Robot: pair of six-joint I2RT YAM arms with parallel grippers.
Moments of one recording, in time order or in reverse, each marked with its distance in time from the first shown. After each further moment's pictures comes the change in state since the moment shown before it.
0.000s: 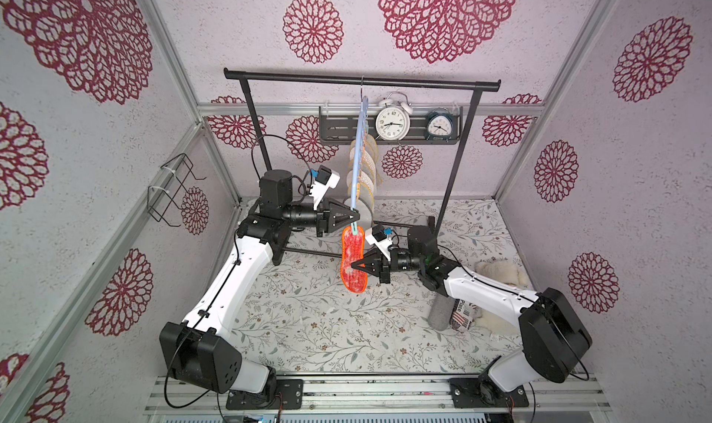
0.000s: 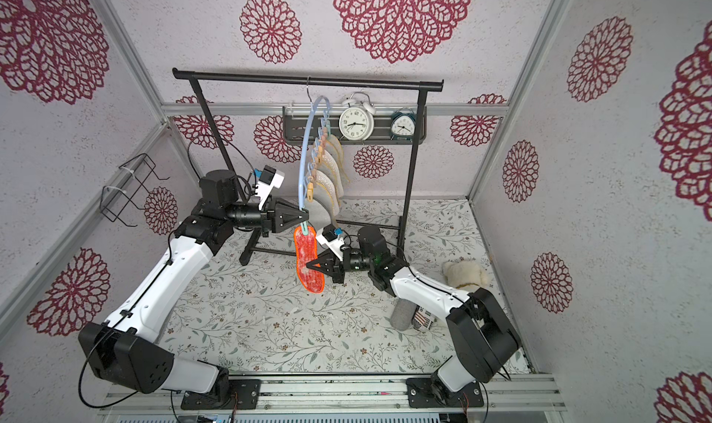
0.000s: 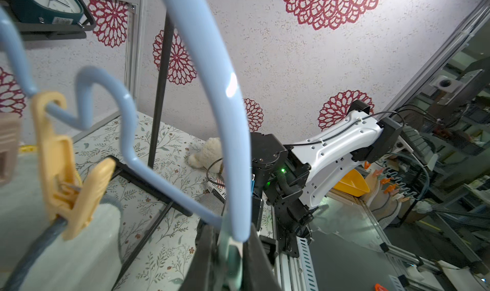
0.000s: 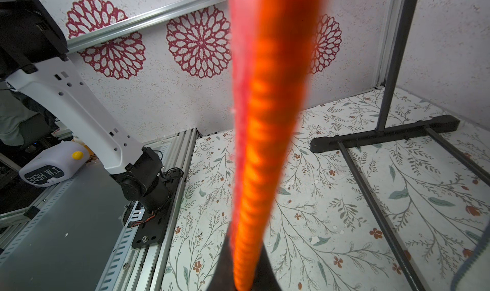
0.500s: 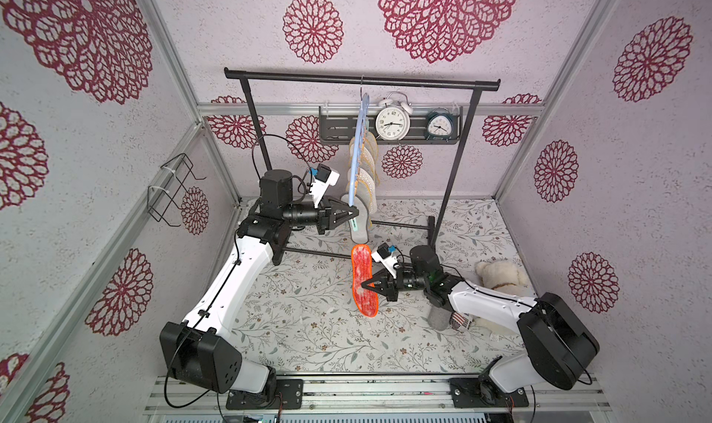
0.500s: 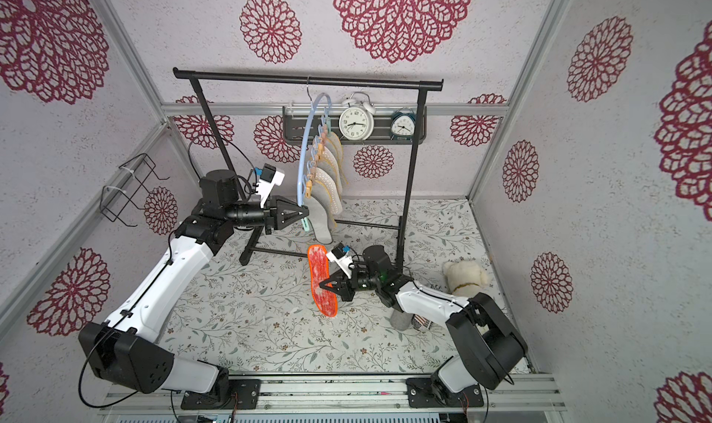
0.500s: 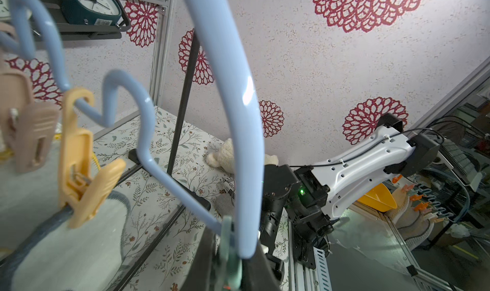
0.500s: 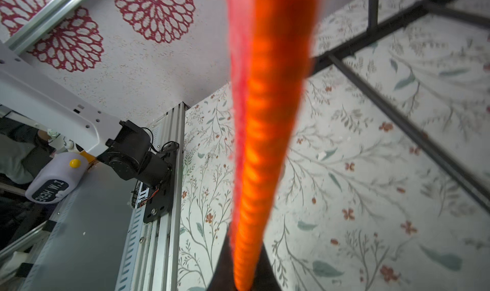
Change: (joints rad) left arm 0.000 0.000 0.000 0.005 -0.122 -0.027; right arm 0.008 -0.044 -0.261 -0.027 0.111 0.156
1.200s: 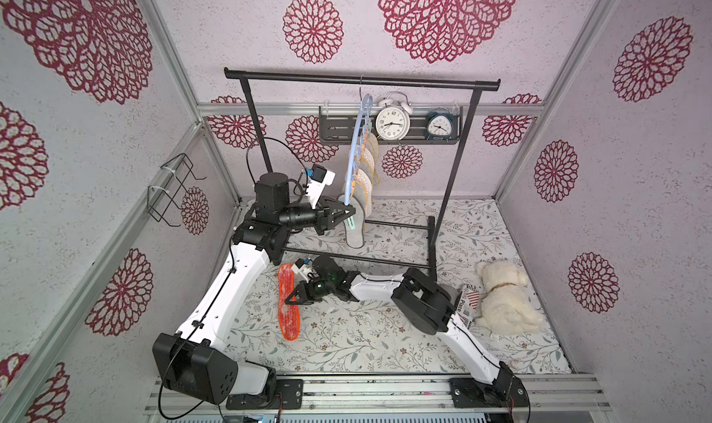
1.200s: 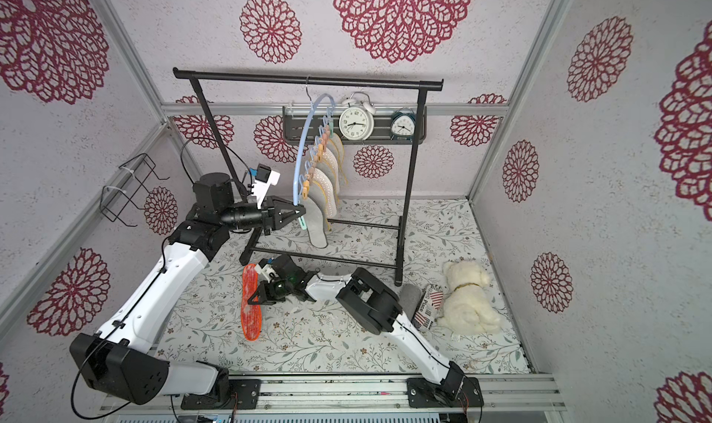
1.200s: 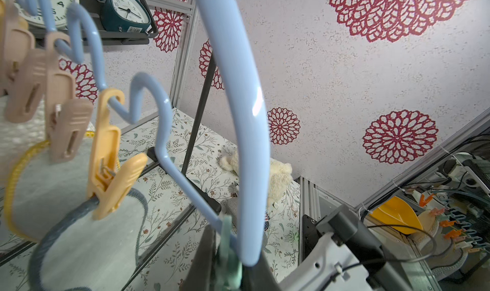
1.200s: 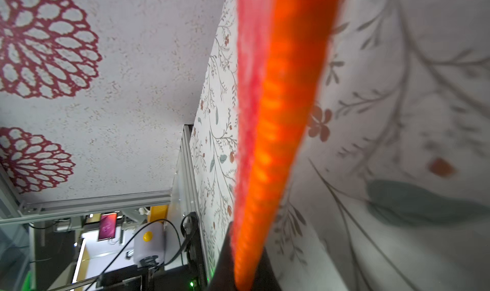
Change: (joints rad) left arm 0.000 -0.061 -0.047 0.017 -0.090 -0.042; right arm 0.351 1.028 1.119 -0.122 0.071 0.748
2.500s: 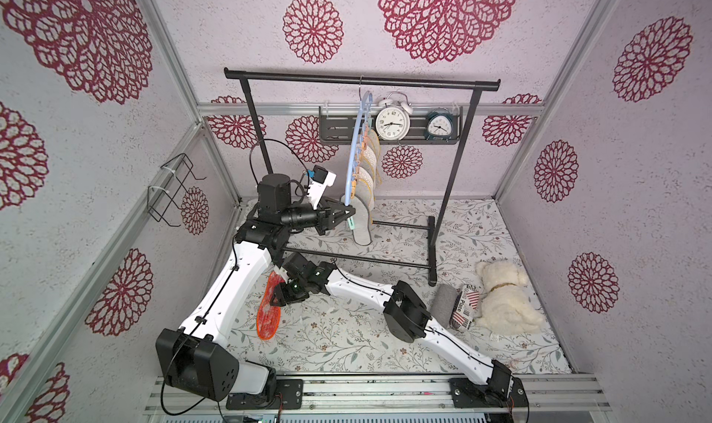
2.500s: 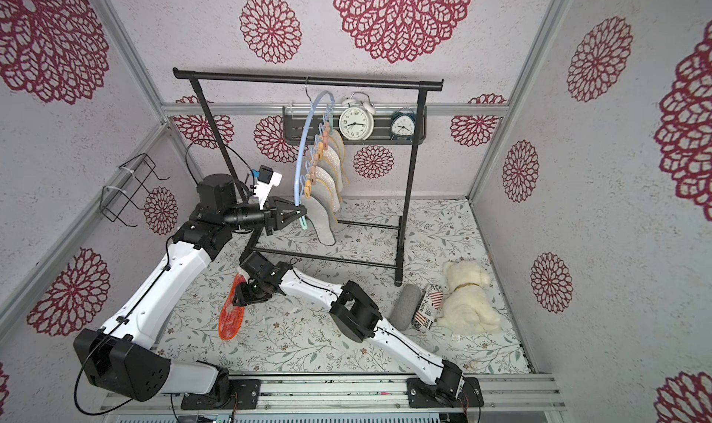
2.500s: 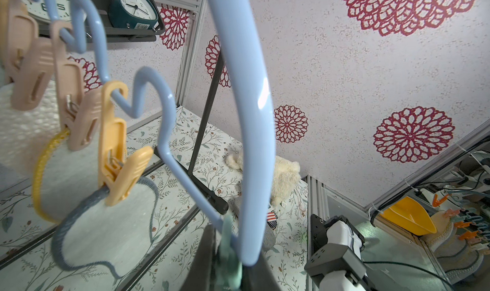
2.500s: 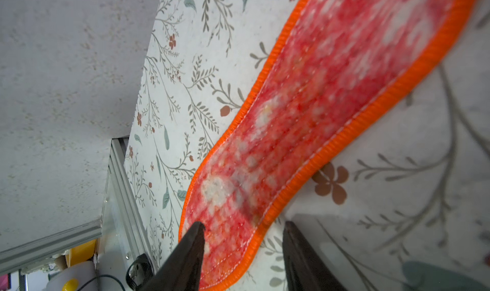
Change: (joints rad) left arm 0.000 0.022 -0.008 0.012 -0.016 0.016; right arm 0.067 0.212 0.654 -0.764 0.254 -0.273
